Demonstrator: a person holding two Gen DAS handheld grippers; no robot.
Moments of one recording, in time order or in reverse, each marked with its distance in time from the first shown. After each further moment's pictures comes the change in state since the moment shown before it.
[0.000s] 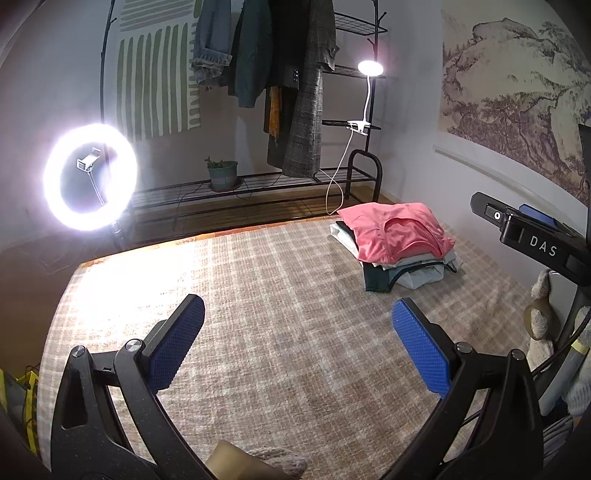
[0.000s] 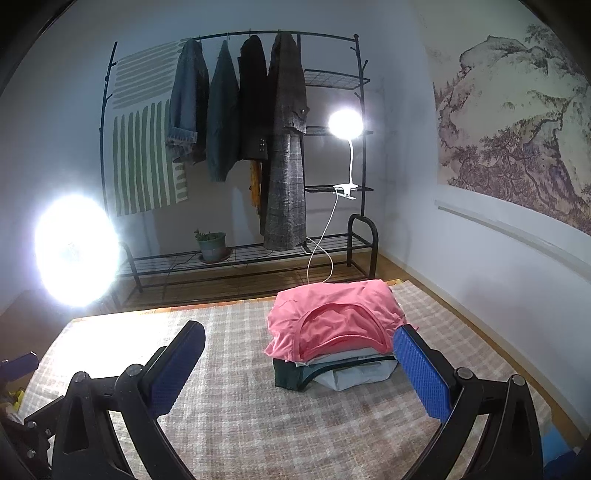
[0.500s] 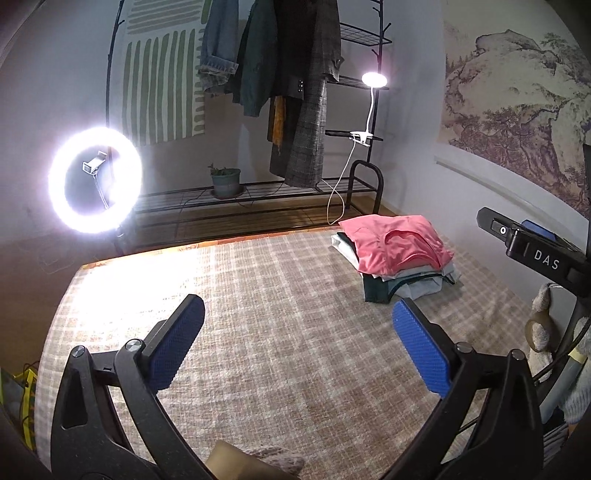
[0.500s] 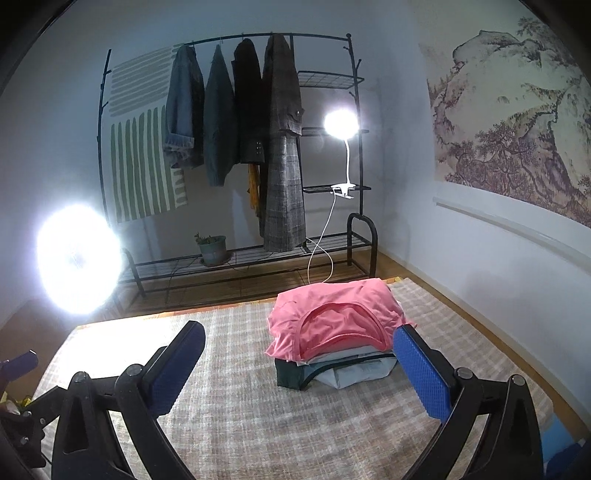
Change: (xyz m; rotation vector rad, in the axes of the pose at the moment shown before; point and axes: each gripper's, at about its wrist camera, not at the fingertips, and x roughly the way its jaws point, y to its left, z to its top) left arm -0.009 0.006 0.005 -0.026 -0.031 -0.002; right arm -0.006 -0.005 0.001 0.024 -0.001 0.005
